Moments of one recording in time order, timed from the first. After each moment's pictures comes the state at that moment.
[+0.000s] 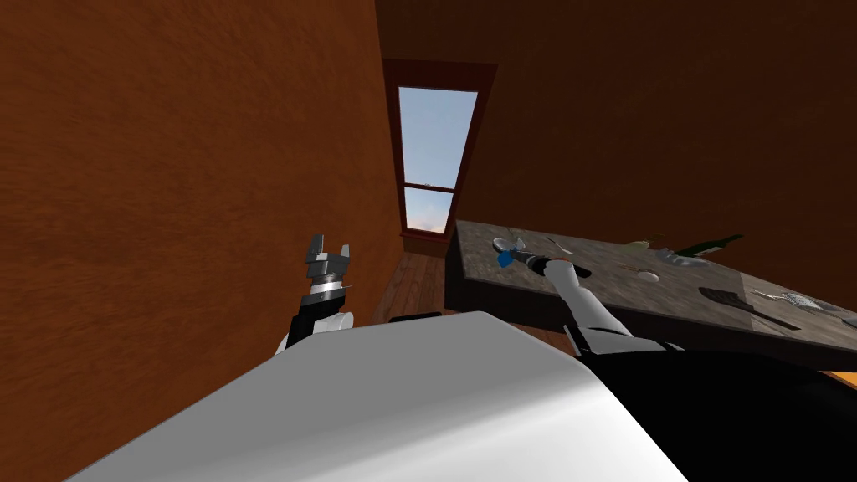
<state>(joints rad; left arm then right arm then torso) 0.55 0.01 -0.03 -2.24 0.03 -0.35 0.13 0.01 -0.90 -0.39 -1.04 -1.61 0.49 -0.65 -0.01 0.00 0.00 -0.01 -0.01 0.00</state>
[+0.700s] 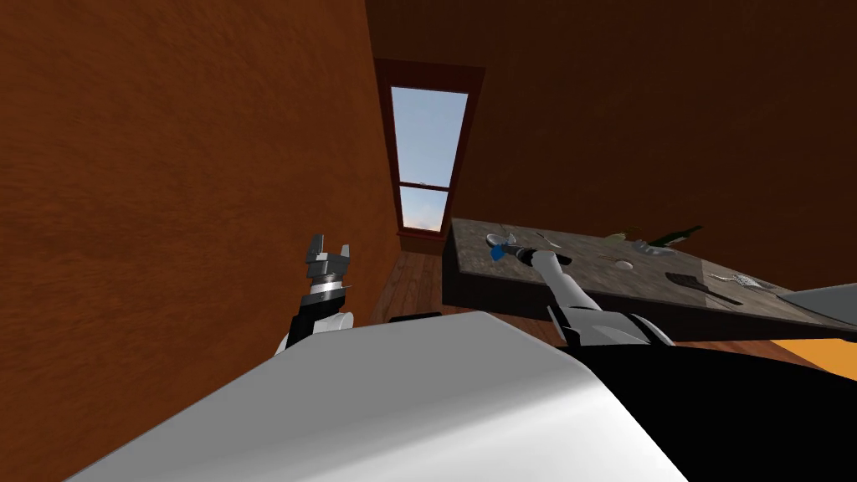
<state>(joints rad) 0.55 0.01 -0.03 -2.24 0.03 -0.35 0.13 -0.18 -0.90 -0.29 -0.93 -1.54 0.49 -0.66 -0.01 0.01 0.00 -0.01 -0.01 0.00</state>
